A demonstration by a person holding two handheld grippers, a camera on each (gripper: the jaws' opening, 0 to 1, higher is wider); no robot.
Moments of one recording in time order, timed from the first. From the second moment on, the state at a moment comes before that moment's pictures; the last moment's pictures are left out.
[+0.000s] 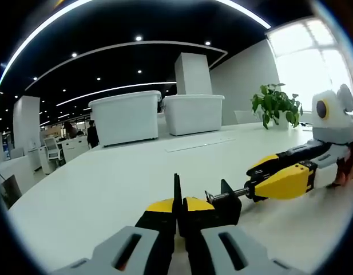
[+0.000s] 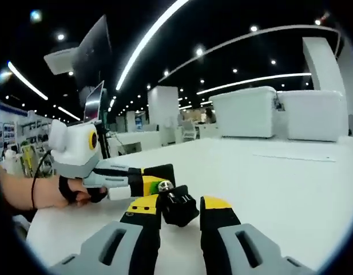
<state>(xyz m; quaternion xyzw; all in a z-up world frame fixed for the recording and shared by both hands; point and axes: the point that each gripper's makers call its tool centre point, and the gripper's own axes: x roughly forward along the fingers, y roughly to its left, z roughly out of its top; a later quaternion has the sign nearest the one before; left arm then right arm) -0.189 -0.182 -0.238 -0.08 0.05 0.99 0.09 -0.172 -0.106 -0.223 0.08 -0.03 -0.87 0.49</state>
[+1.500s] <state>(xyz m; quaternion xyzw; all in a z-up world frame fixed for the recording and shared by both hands) -0.189 -0.182 -0.238 -0.08 0.05 0.99 0.09 -0.166 -0.115 -0.223 0.02 0.08 -0.87 0.48</state>
